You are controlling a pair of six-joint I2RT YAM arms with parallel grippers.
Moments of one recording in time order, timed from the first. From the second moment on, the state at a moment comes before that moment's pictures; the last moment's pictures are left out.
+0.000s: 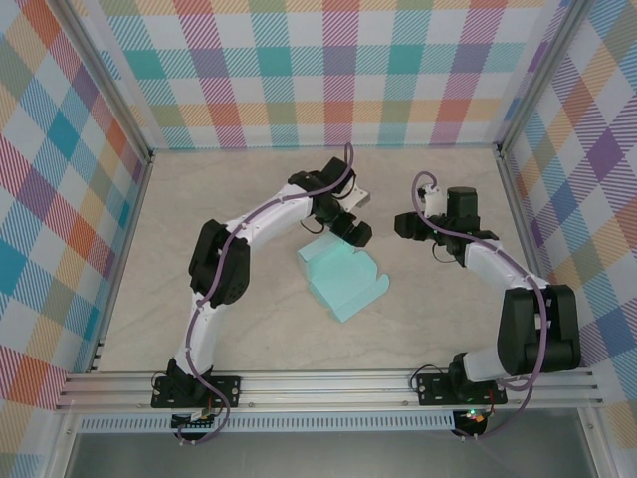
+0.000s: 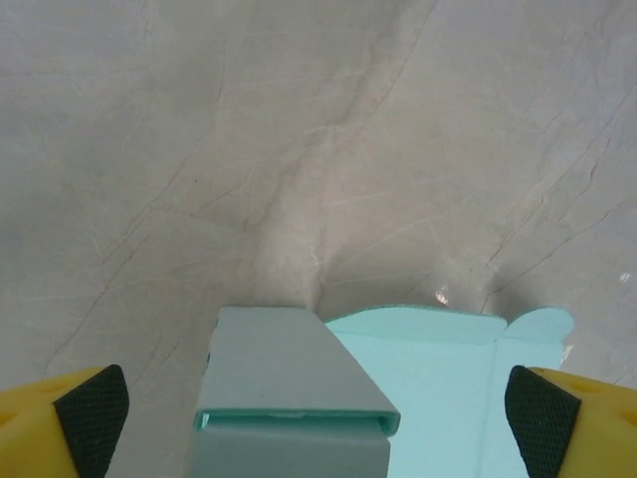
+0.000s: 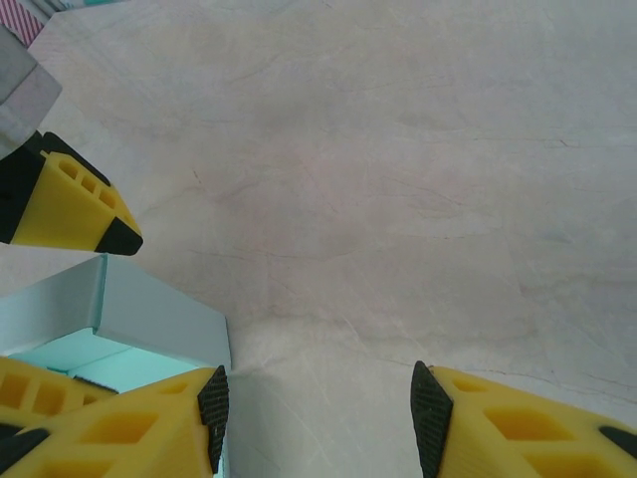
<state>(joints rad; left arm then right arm) -0.67 2.20 1.97 -0.89 0.27 0.01 0.09 1.42 0.83 -0.09 -0.50 0.08</state>
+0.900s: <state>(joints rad) -0.67 2.25 1.99 -0.92 0.26 0.05 0.07 1.41 0.83 -0.13 -0.62 0.07</state>
